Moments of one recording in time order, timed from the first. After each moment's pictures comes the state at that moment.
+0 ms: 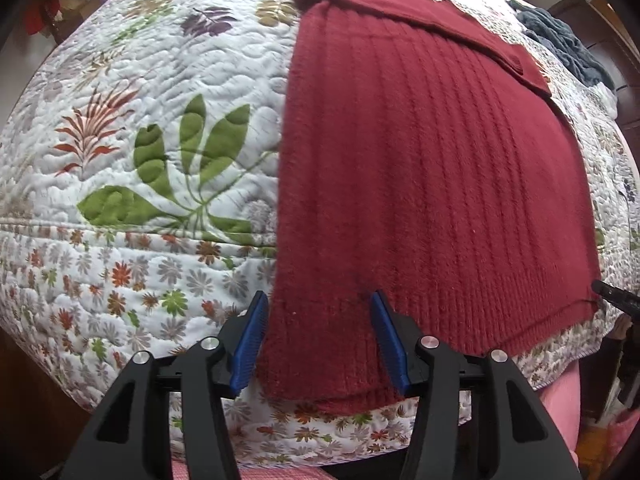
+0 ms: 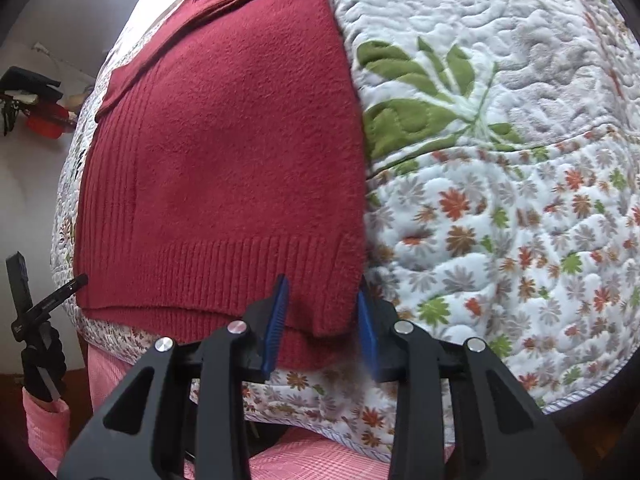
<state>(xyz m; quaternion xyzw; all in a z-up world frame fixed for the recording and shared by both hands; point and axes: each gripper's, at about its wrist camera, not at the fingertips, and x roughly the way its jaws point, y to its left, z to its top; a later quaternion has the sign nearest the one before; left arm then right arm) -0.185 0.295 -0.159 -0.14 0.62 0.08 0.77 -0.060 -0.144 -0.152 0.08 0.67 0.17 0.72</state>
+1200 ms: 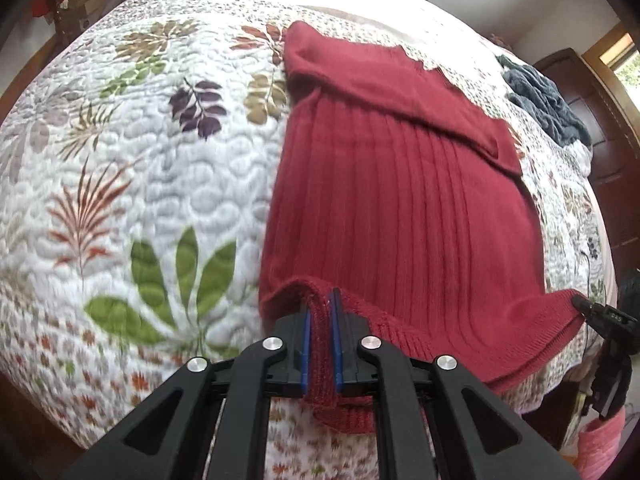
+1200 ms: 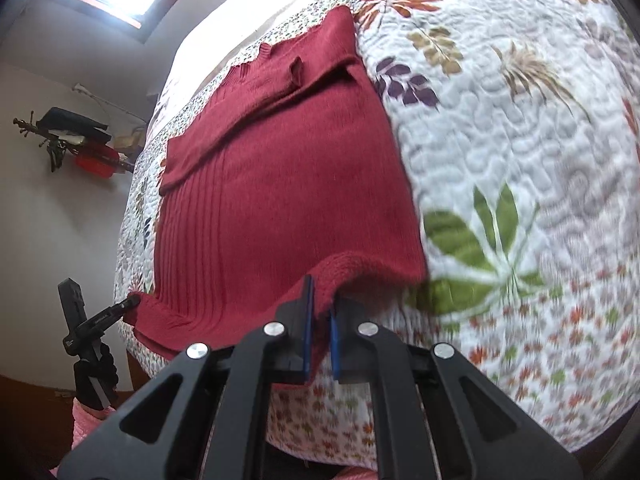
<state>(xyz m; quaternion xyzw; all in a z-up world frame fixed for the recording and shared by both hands) -0.112 0.361 -0.105 -0.21 0.56 0.06 0.80 0.024 -0.154 -0.085 0.17 0.61 0.23 0.73</state>
